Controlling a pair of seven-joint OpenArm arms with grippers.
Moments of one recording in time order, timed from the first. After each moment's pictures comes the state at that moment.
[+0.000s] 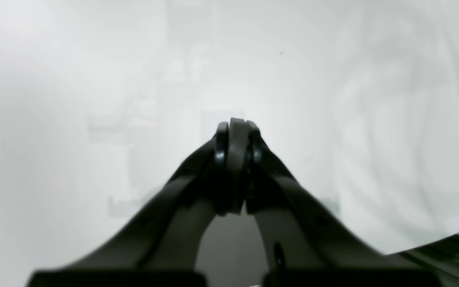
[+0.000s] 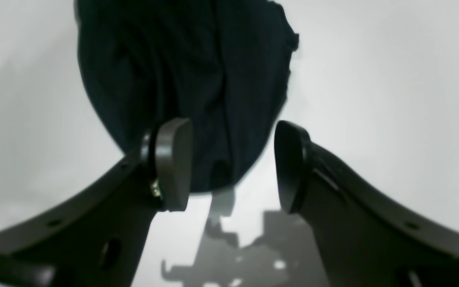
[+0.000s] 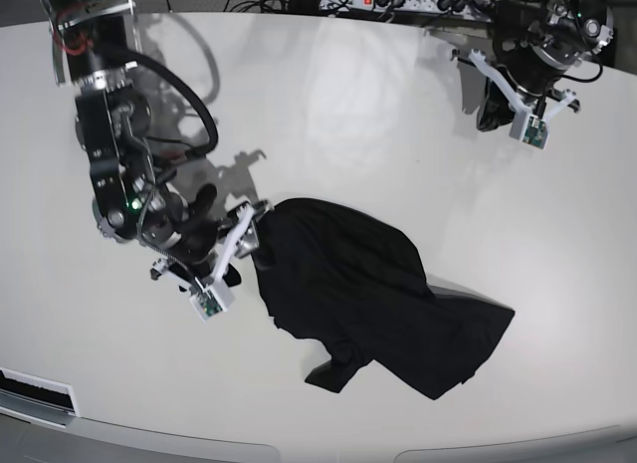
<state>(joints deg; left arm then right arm) 36.5 -19.2 -8.9 106.4 -14.7 -20.3 27.5 8.6 9.1 -9.9 79.4 17.2 24.6 -36.0</state>
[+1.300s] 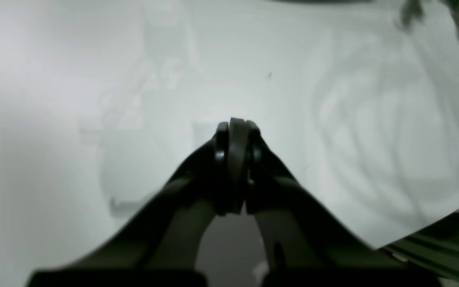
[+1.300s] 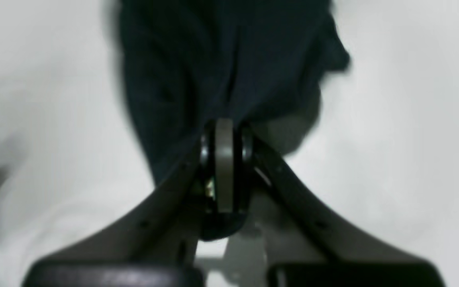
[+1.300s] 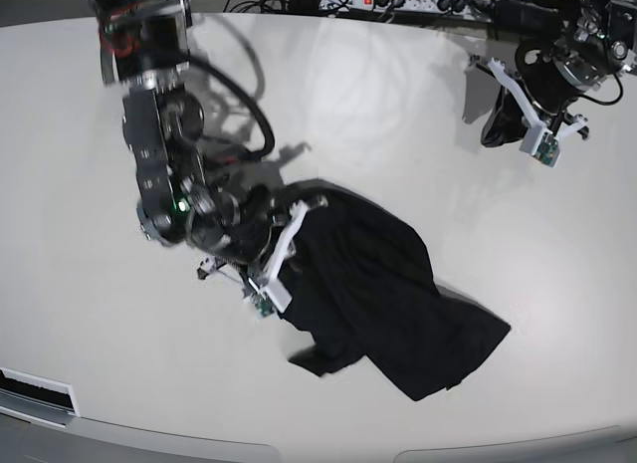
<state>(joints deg) 34.2 -26.6 -8.8 106.4 -20.7 -27.2 27.1 4.9 0.1 -9.7 89.4 12.9 29.1 -44.3</state>
